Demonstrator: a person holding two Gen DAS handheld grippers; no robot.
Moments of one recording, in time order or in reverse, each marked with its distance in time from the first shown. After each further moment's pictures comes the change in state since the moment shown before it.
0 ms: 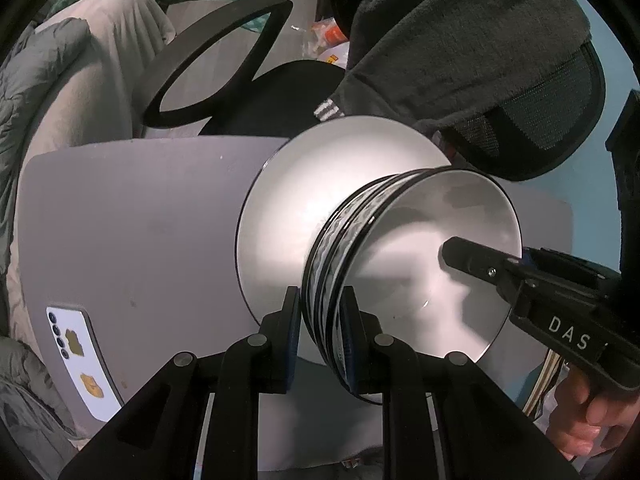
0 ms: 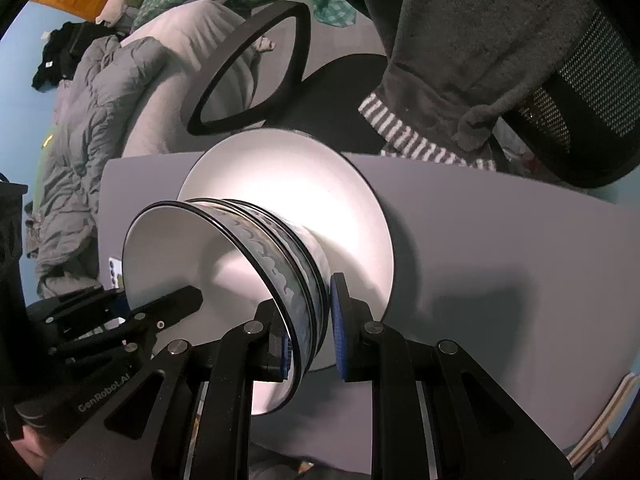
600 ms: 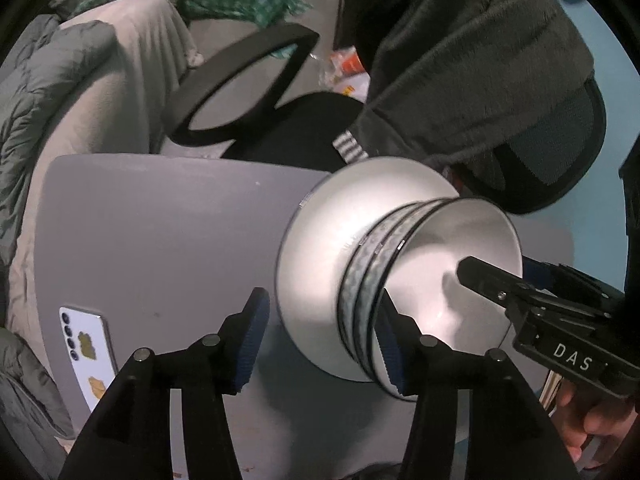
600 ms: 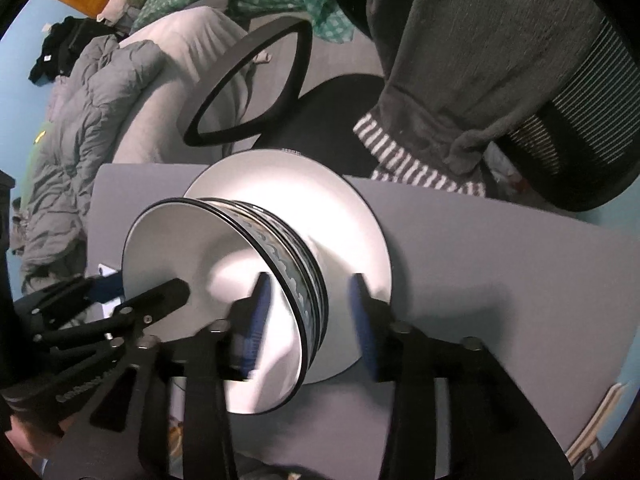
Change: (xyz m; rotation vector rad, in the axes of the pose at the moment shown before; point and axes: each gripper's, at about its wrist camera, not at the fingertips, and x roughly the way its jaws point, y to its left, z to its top) left arm -0.019 0.023 0.000 -0.061 -0.122 0.015; right arm -0.011 0.010 0.003 -0.052 -0.075 -0.080
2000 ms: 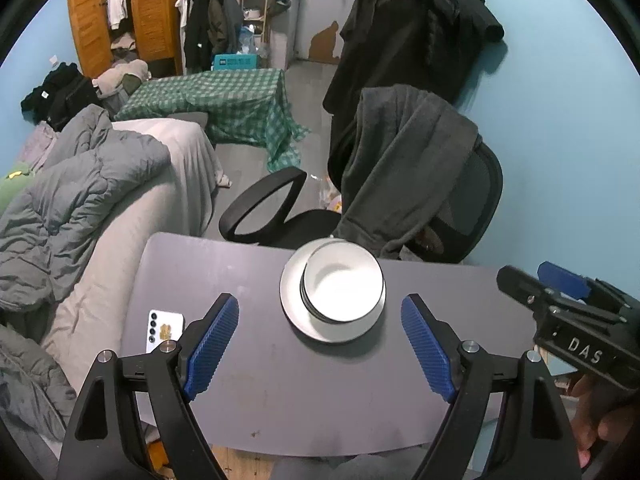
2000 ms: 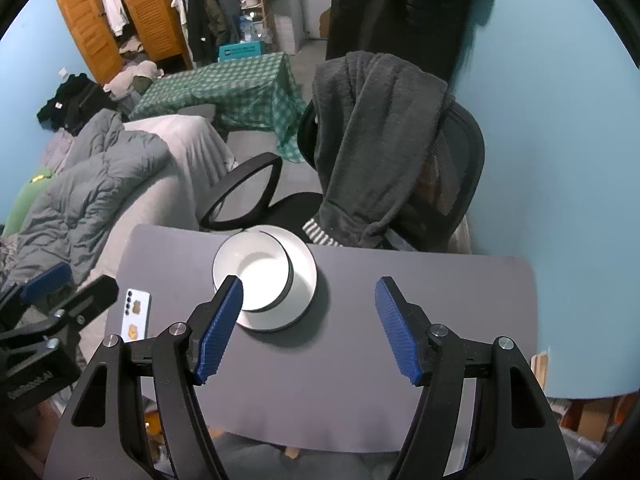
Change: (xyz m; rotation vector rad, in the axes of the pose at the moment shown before) left arm -0.213 -0.049 -0.121 0.069 -0.443 0.064; right arm -0.212 0.034 -0.112 -0.023 -0.424 -0.191
